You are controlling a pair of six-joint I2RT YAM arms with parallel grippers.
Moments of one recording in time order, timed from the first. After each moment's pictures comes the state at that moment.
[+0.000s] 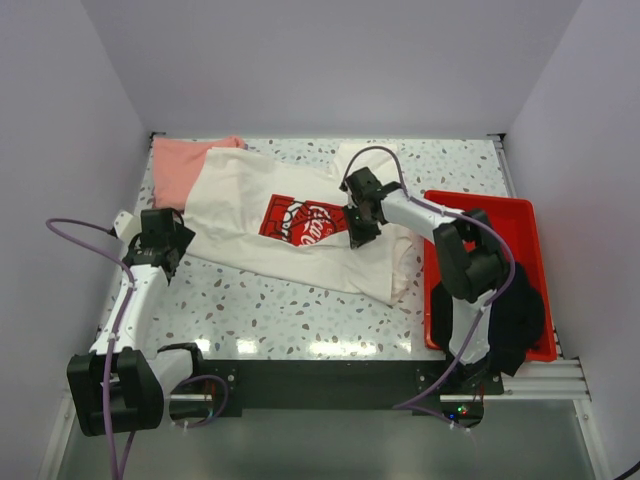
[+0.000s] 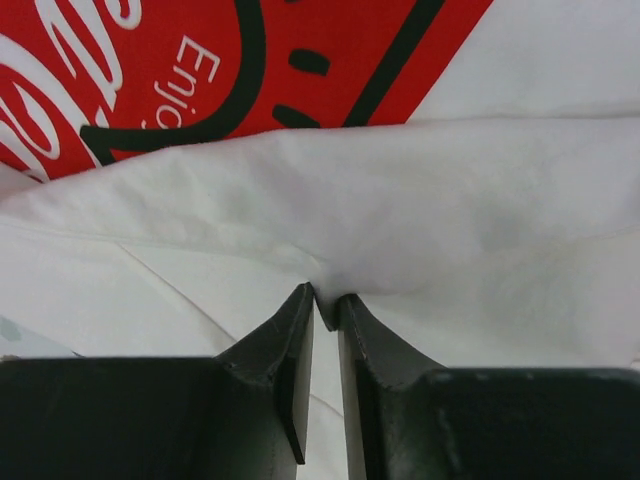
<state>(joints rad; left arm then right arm) 0.12 1.07 0.71 -0.51 -0.41 -0.90 0.52 1.97 1.40 -0.64 -0.09 0.25</state>
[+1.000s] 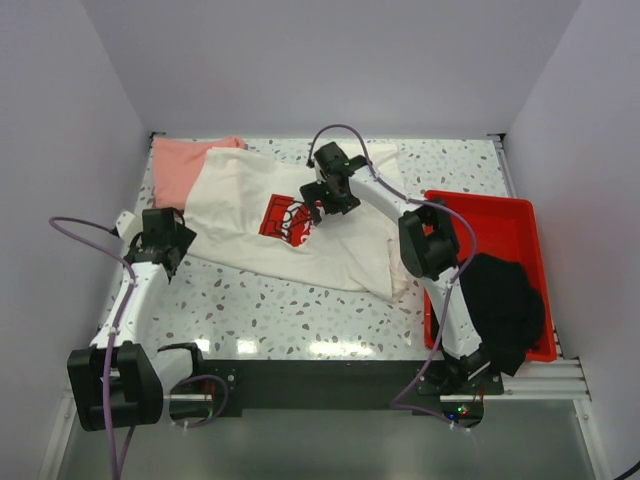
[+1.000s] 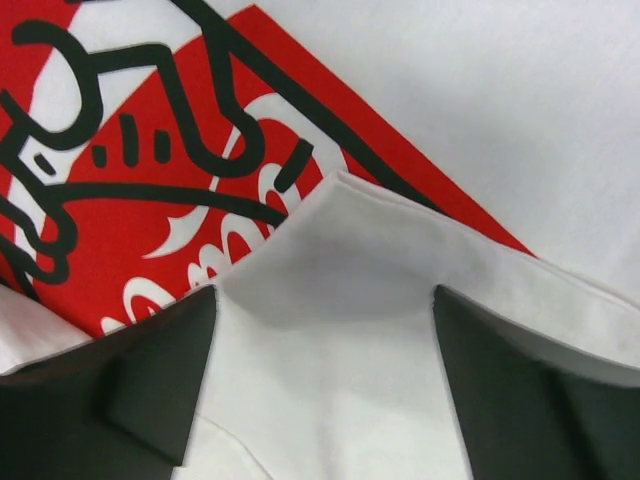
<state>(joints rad) 0.12 1.10 0.71 -0.50 -0.41 -0.89 0.57 2.36 2.05 -0.81 -0.02 0.13</state>
